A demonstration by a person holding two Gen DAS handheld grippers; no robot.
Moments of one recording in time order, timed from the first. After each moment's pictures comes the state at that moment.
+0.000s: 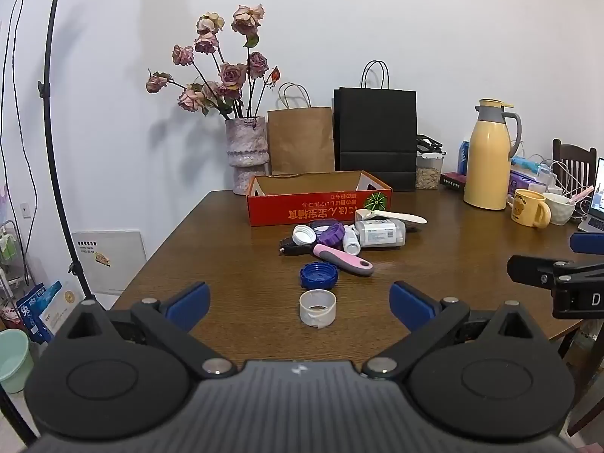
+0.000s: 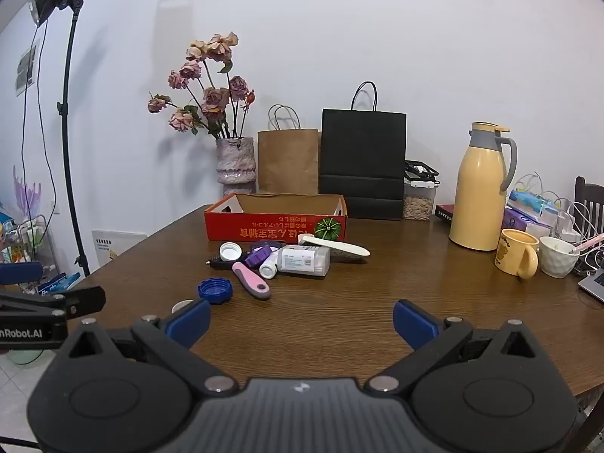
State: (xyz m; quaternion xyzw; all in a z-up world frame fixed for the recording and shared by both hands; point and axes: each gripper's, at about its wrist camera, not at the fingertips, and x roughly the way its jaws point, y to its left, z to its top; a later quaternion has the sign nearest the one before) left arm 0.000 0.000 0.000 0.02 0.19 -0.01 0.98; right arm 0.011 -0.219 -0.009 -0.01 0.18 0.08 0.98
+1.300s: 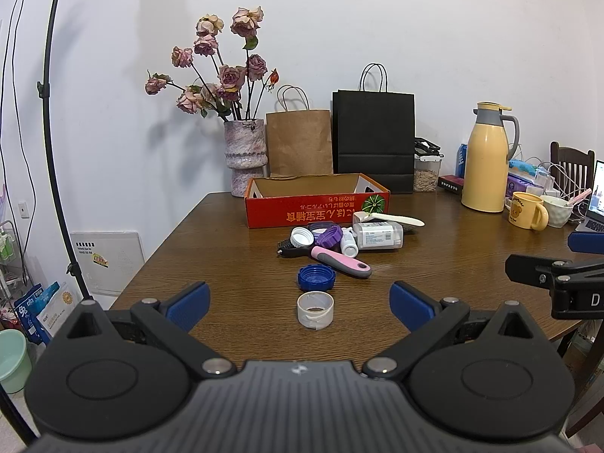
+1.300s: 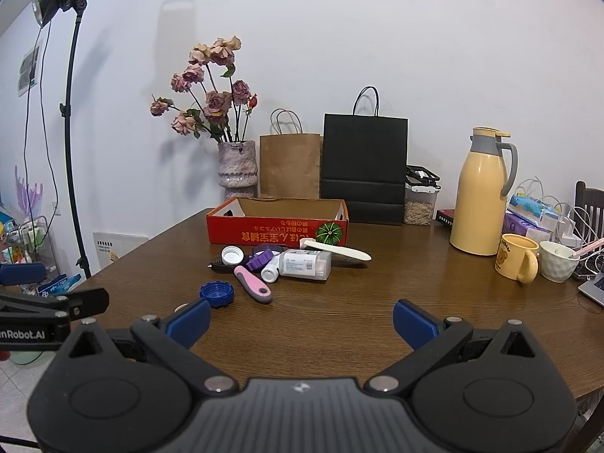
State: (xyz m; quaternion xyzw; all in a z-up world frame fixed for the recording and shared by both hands) left arm 0.000 -0.002 -0.001 0.02 0.18 -0.01 0.98; right arm 0.009 -0.217 -0.007 -0.01 0.18 0.08 0.98
